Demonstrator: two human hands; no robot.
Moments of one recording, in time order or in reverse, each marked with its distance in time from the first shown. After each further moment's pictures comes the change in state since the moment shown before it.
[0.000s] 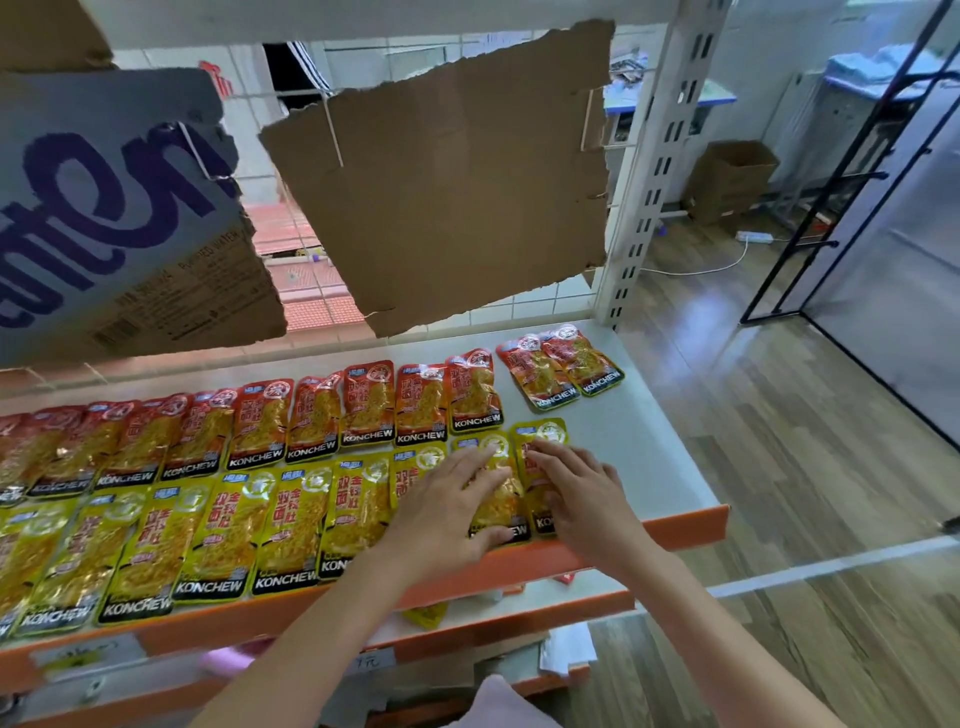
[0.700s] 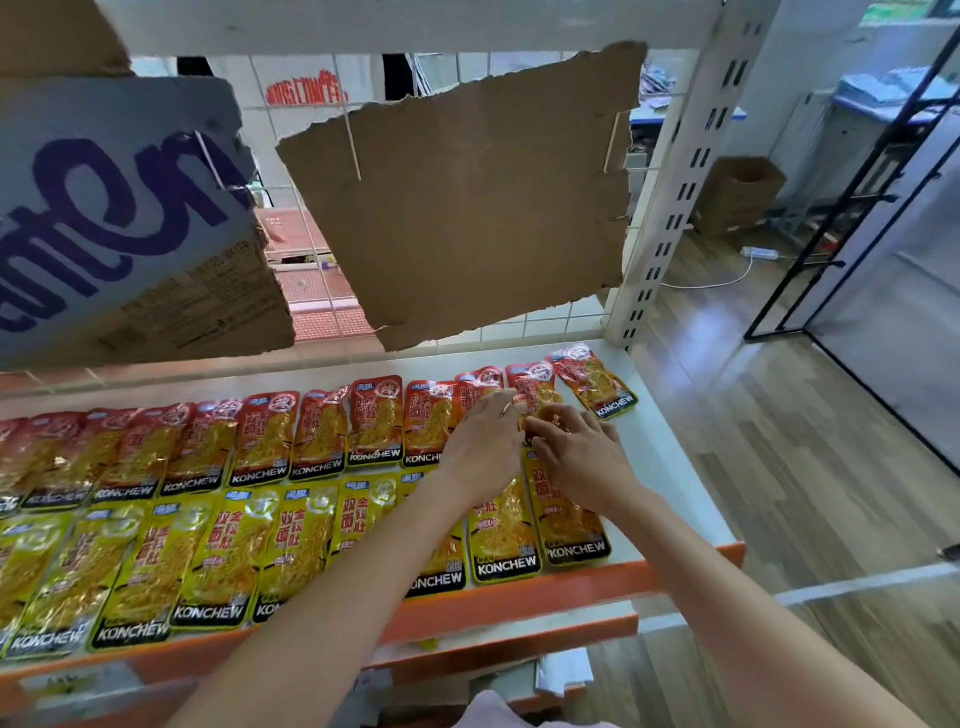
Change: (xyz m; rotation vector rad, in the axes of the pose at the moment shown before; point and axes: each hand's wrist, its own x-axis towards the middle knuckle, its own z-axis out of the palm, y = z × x) left_hand 0.091 -0.003 -0.023 -0.162 0.164 -0.077; right_hand 0.076 0.011 -0.012 -0.171 -0.024 0.058
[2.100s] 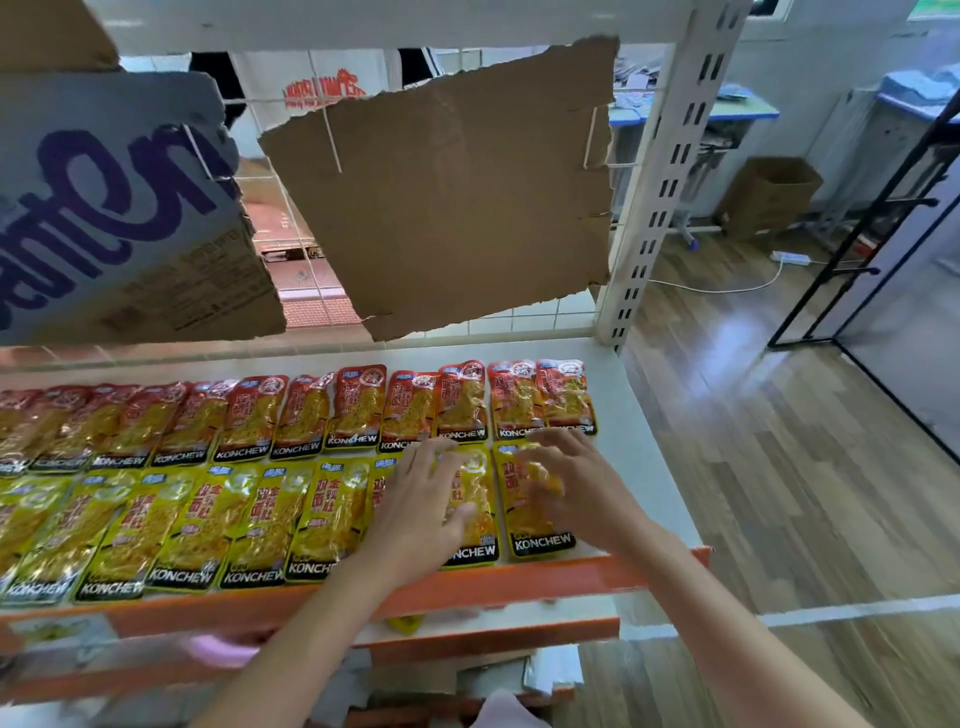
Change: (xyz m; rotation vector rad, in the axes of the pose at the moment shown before) left_hand -0.083 0.017 0.004 -0.018 0.055 -0.166; right_hand -0.042 0.031 -0.008 0.326 0.045 -0.252
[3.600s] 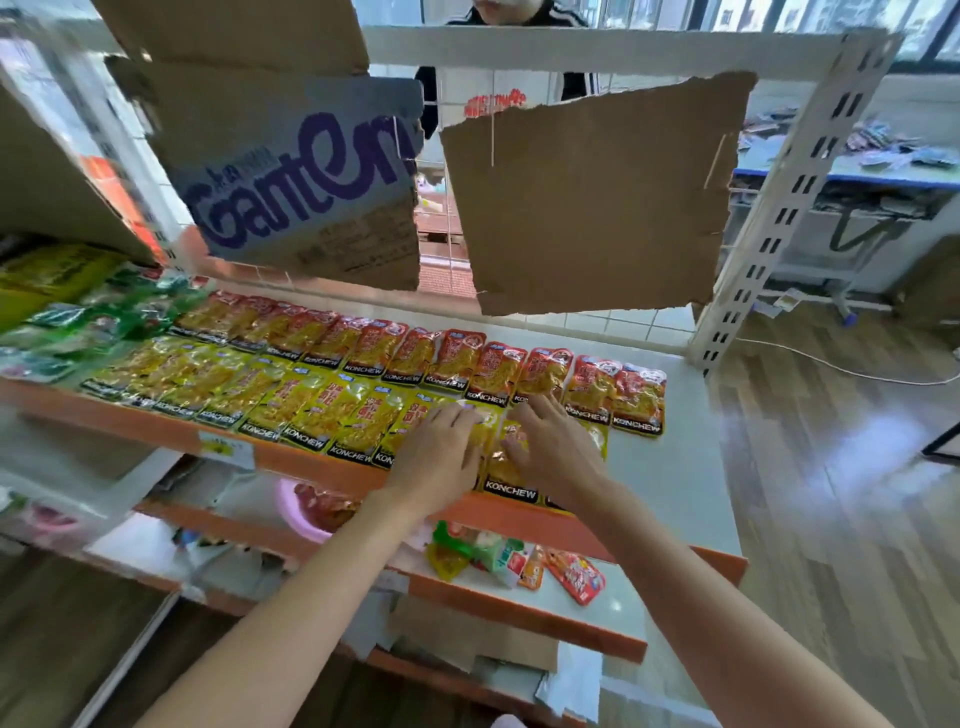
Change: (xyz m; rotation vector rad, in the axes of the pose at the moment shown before) left_hand -0.051 -0.005 -0.004 0.156 0.339 -0.164; right_hand 0.010 -0.075 0.015 -0.221 -0.039 -0.268
